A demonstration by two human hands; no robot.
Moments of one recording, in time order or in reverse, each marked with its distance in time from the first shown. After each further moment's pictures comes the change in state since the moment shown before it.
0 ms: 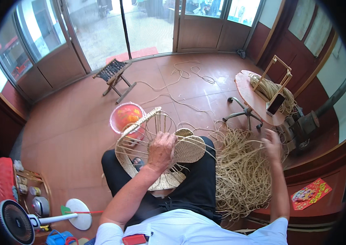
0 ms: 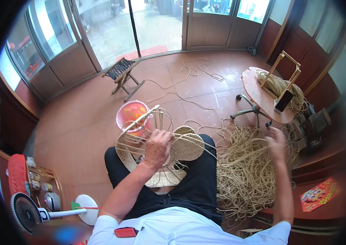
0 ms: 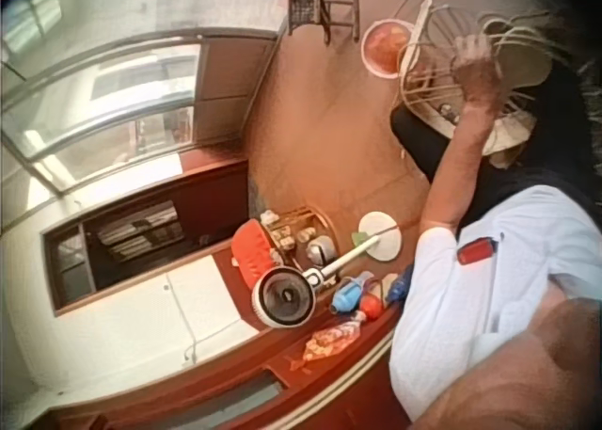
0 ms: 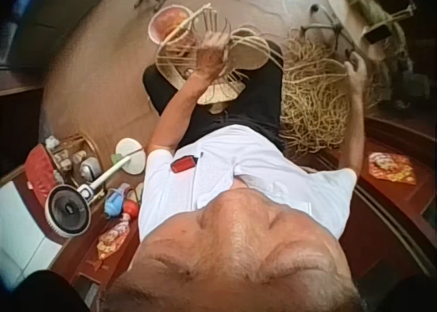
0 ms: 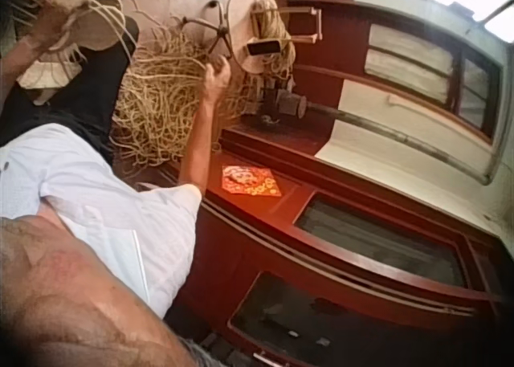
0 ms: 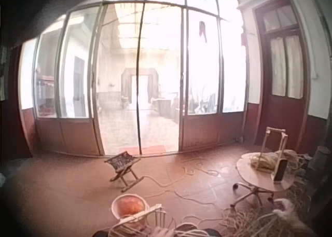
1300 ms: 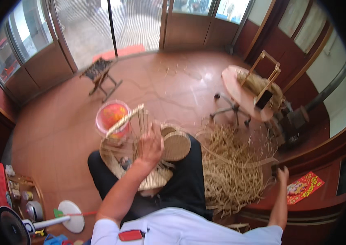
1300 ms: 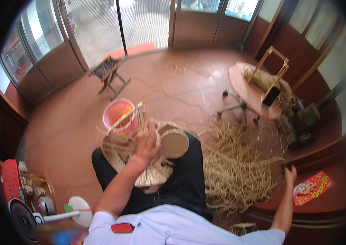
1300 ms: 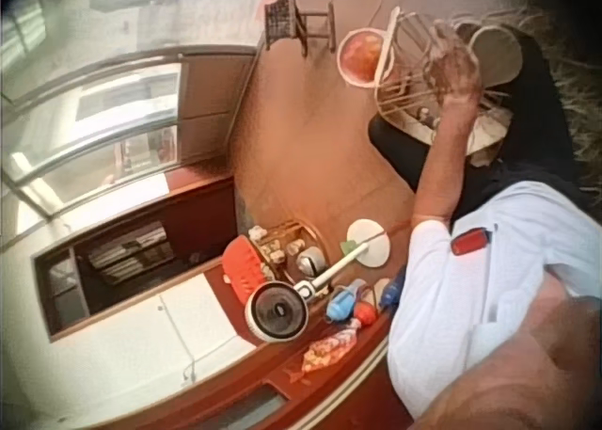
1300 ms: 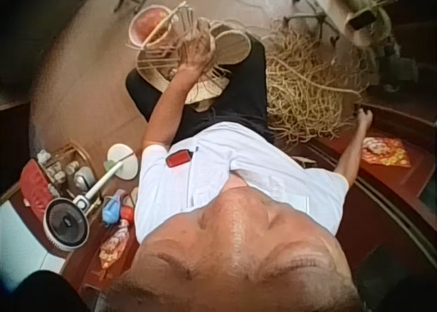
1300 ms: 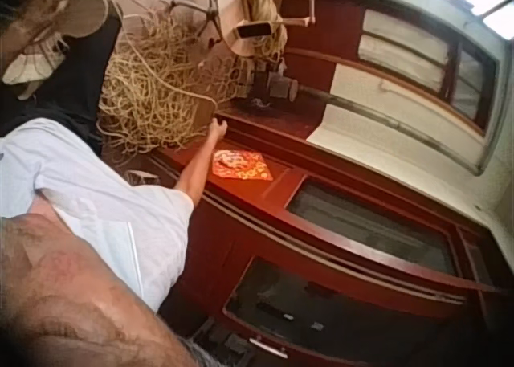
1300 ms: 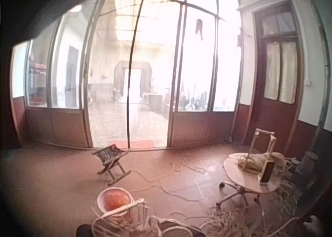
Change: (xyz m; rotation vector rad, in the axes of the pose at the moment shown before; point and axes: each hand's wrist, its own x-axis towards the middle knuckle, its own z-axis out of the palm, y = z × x) left_hand 0.010 0.008 0.028 -0.071 0.090 -0.115; right_hand -0.156 0.312 -0.268 -0.802 0.328 0.392
